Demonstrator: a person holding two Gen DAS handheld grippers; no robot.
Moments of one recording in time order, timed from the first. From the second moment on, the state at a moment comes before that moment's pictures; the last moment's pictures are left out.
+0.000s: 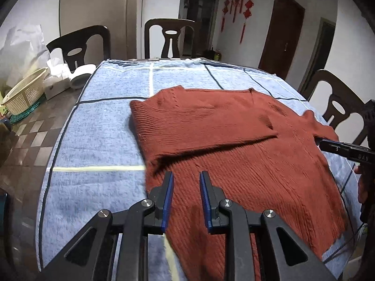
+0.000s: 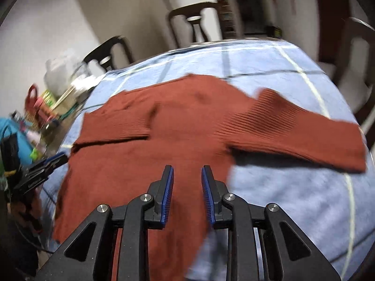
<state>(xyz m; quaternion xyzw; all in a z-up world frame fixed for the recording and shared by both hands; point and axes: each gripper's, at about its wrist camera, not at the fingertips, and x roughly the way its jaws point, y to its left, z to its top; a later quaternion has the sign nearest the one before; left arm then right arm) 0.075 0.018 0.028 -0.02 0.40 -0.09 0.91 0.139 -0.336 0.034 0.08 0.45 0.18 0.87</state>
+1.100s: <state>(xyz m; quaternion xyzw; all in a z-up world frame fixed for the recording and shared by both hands) 0.095 -0.018 0.002 -0.02 0.42 -0.11 0.90 0.181 -0.502 0.010 0.35 0.40 -0.01 0.85</state>
